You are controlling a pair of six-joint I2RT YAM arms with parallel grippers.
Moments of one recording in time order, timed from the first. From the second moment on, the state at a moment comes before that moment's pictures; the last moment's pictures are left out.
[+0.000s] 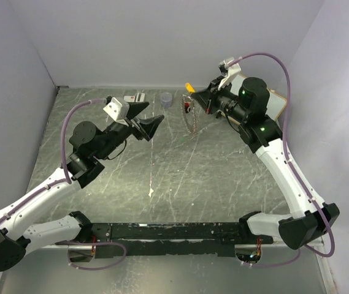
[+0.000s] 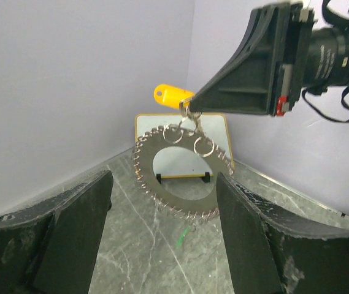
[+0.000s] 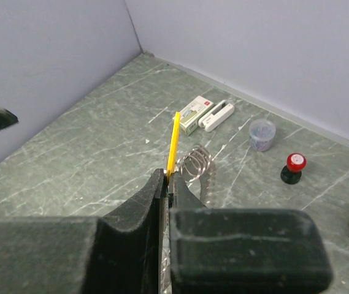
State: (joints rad) left arm -0.72 1.02 0.93 0.39 0.09 -0.08; right arm 0.40 1.25 1.37 -0.21 -0.36 0.14
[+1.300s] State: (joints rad) left arm -0.76 1.30 0.93 0.54 0.34 -0.15; right arm 0.40 1.26 1.40 -0.13 -0.34 0.21
